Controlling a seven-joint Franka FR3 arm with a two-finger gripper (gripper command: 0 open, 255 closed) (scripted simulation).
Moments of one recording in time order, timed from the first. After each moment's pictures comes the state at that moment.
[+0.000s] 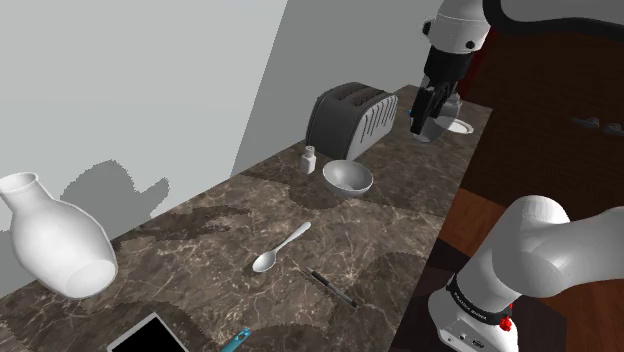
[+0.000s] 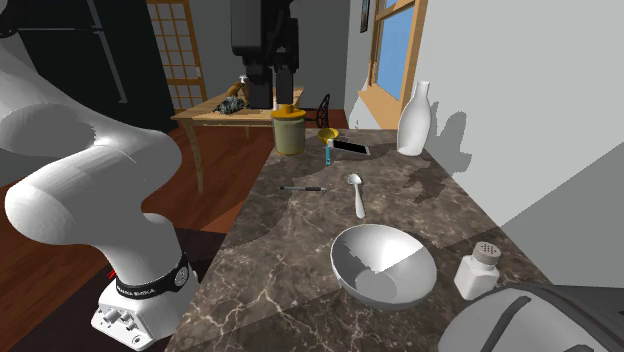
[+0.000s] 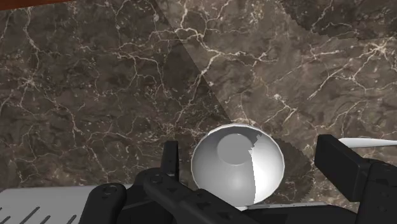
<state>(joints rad) 0.02 -0.83 0.04 -2.31 -0.12 1.47 0.01</state>
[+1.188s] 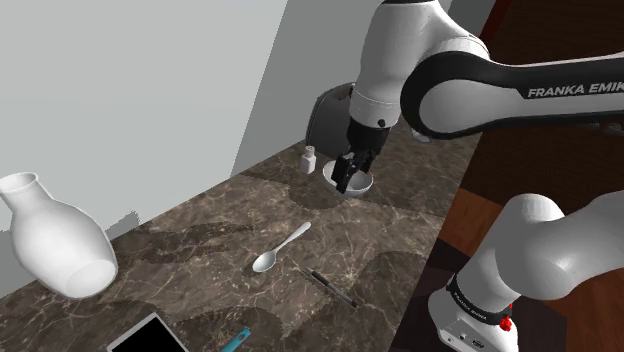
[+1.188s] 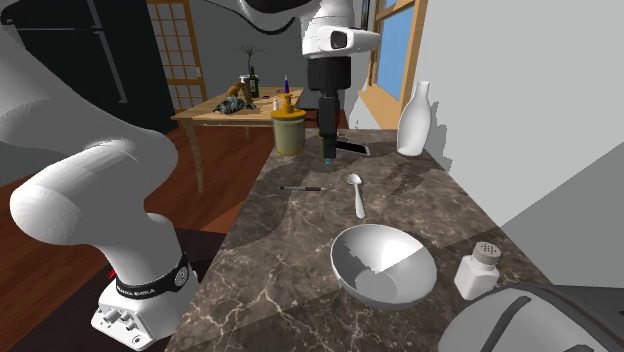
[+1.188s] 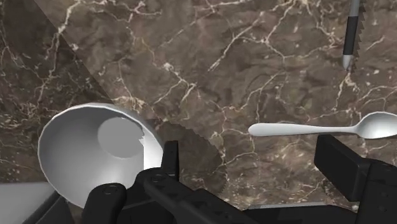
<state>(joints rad) 0.12 -0.65 0.30 -2.48 0.07 1.89 0.30</state>
